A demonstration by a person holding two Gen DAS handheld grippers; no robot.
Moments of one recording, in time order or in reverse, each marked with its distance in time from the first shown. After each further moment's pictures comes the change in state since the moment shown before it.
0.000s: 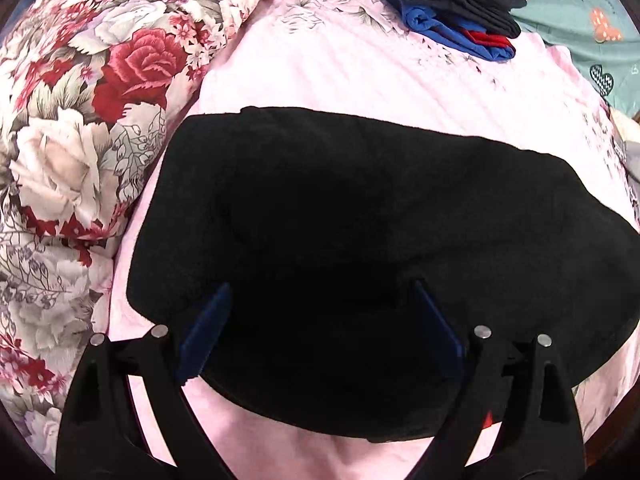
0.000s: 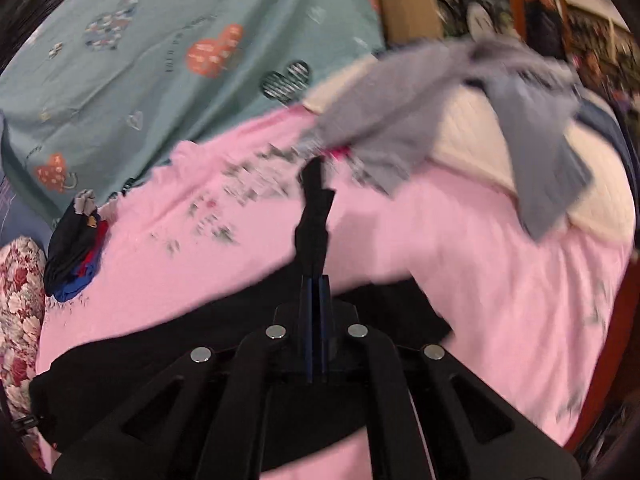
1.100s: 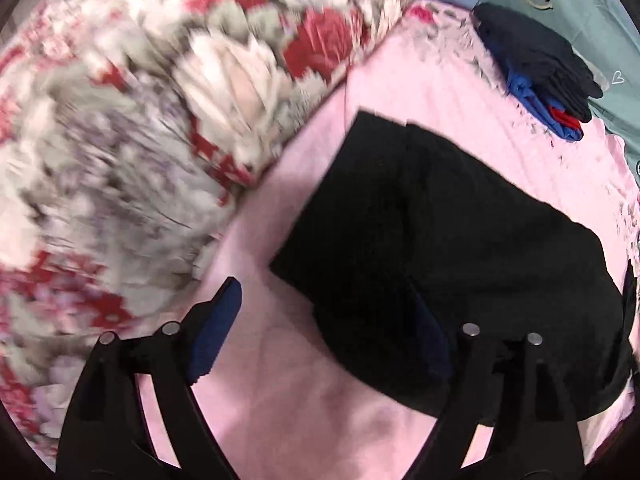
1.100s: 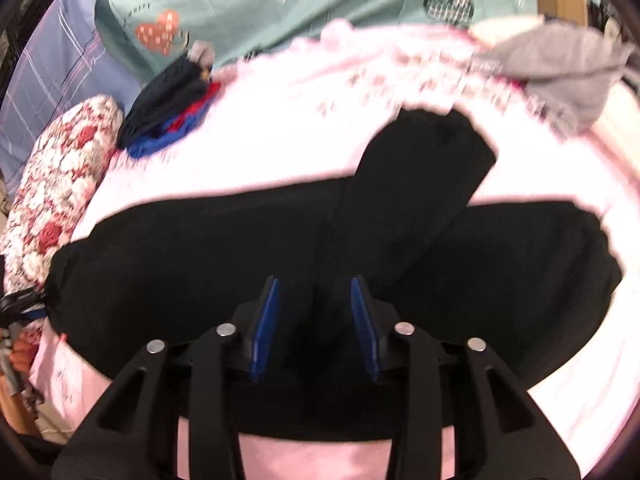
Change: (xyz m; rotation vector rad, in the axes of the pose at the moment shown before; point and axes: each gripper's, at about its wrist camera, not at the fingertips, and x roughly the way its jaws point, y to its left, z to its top) left arm -0.031 0.071 -0.020 -0.302 -0.046 0.098; right arm 0.037 0.141 -0.086 -0.351 0.189 0.262
